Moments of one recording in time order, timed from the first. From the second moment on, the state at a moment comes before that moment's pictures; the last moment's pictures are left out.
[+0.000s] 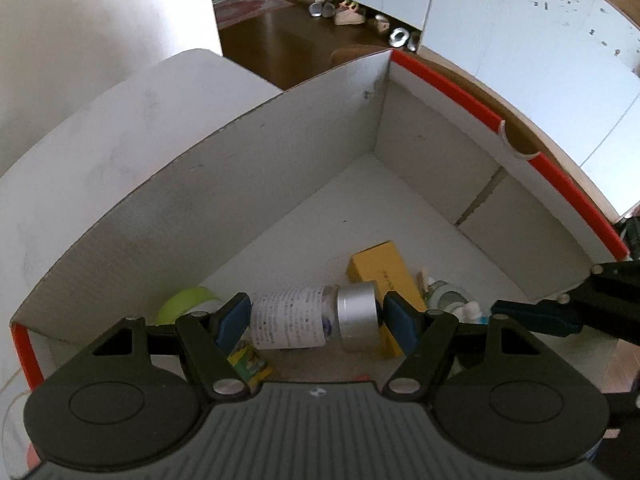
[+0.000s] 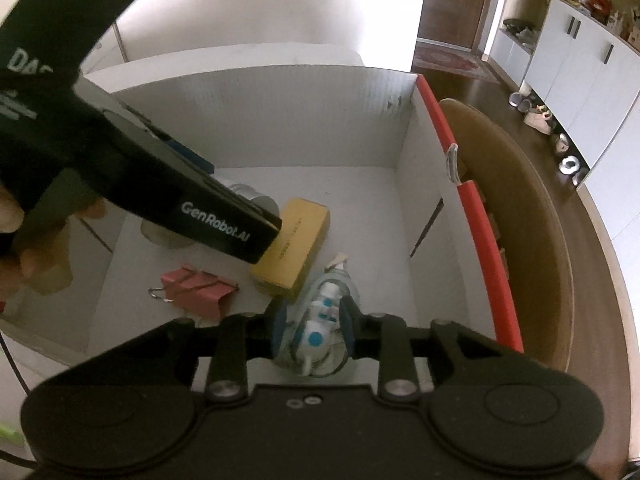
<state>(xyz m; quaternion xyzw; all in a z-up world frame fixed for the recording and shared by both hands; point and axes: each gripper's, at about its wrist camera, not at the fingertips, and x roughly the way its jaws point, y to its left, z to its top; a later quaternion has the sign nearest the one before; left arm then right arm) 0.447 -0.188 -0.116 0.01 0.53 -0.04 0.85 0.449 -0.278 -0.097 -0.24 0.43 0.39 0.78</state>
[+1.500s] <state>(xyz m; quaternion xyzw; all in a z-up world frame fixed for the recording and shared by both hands) 0.346 -0.168 -0.030 -0.02 0.42 0.02 0.91 0.405 -0.313 -0.036 -0.16 0.37 0.44 0.80</state>
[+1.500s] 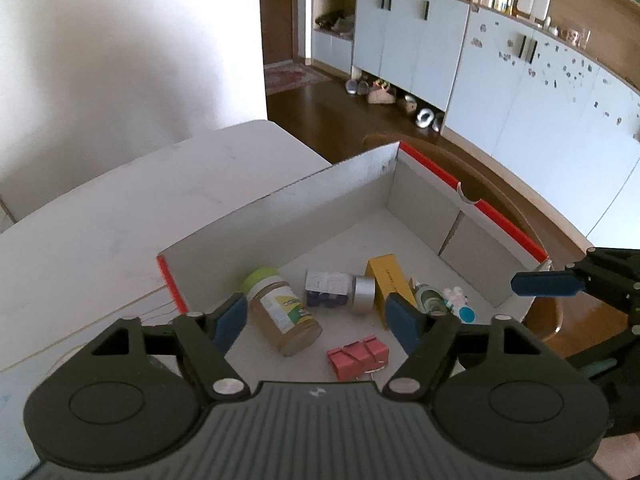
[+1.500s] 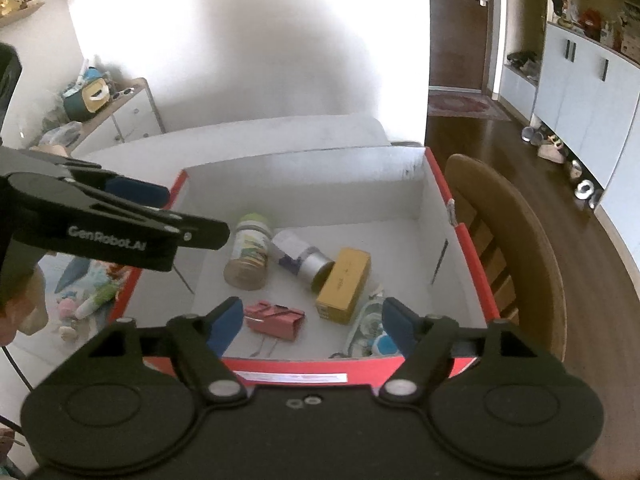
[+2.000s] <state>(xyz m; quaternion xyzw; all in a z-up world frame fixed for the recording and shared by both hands) 0.287 -0.132 -0.012 -0.06 0.38 0.06 0.92 0.371 -0.309 -0.013 -0.14 0.34 0.49 0.79</state>
